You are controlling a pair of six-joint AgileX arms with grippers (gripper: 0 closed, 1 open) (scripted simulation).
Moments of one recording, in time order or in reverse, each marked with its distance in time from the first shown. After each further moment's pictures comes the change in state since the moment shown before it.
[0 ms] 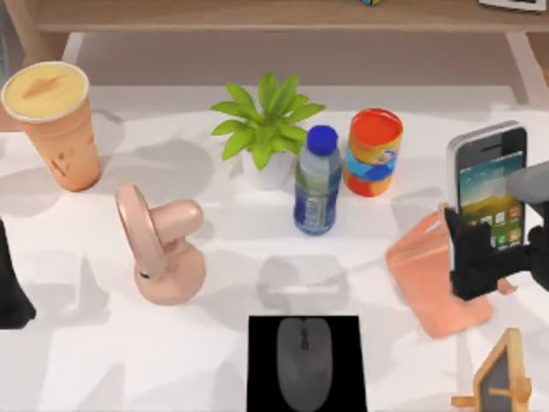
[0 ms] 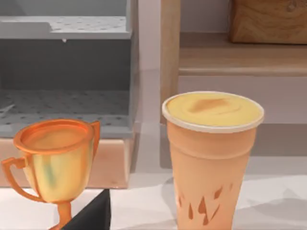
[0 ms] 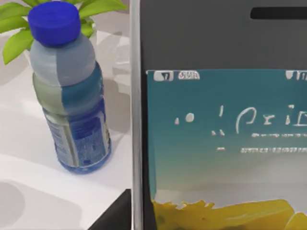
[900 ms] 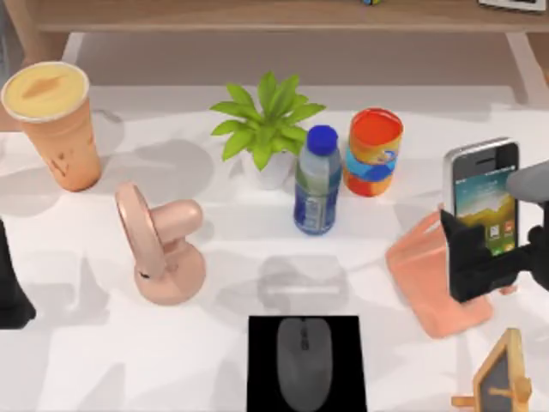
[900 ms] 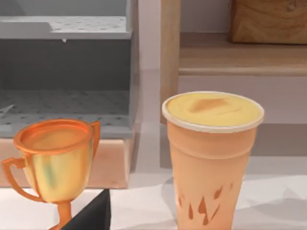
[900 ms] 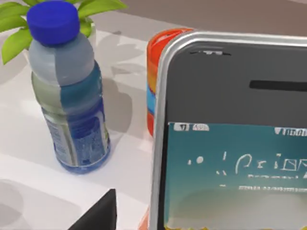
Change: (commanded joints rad) left arm 0.000 0.000 0.000 0.000 0.000 0.000; right arm 0.000 0.000 0.000 0.000 0.000 0.000
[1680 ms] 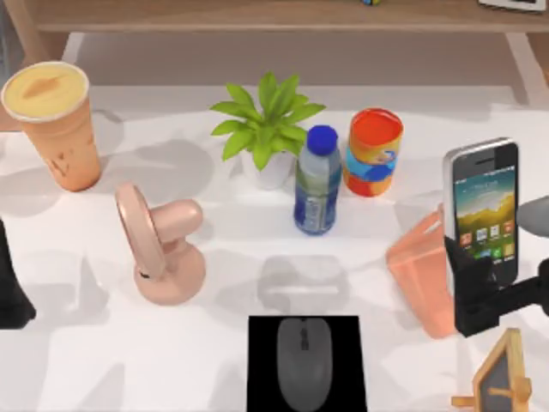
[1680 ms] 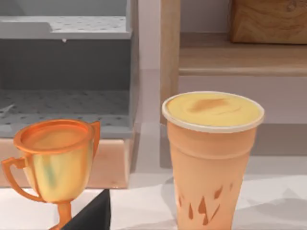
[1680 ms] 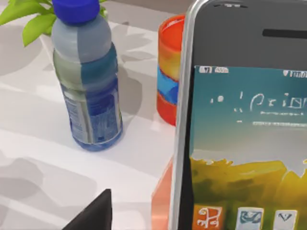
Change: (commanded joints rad) left arm 0.000 0.000 0.000 0.000 0.000 0.000; right arm 0.112 -0.154 -0.043 -0.123 0.100 0.048
